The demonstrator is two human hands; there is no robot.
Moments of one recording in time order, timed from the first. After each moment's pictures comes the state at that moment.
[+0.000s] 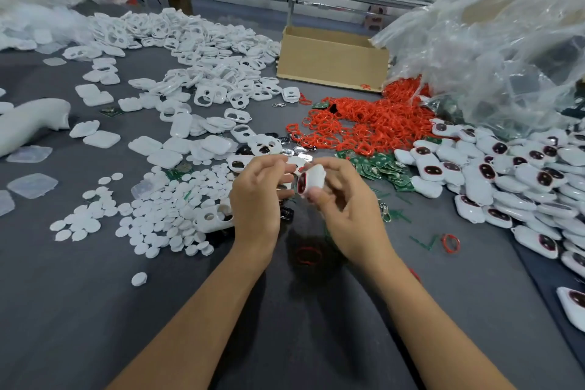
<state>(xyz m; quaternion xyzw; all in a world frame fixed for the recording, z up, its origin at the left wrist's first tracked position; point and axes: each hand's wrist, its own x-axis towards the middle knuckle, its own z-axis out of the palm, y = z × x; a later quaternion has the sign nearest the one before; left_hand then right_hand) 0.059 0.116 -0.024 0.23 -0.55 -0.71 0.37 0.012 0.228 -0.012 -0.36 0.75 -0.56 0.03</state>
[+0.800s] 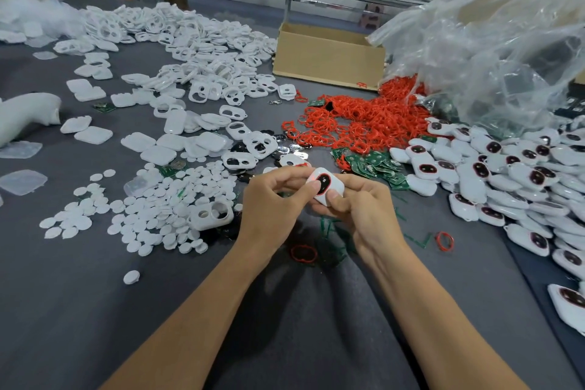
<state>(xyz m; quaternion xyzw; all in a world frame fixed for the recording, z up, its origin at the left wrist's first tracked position) 0.061 0.124 -0.029 0.16 -0.69 -0.64 0.30 -0.007 0.233 -0.013 -0.12 0.61 -0.75 0.23</state>
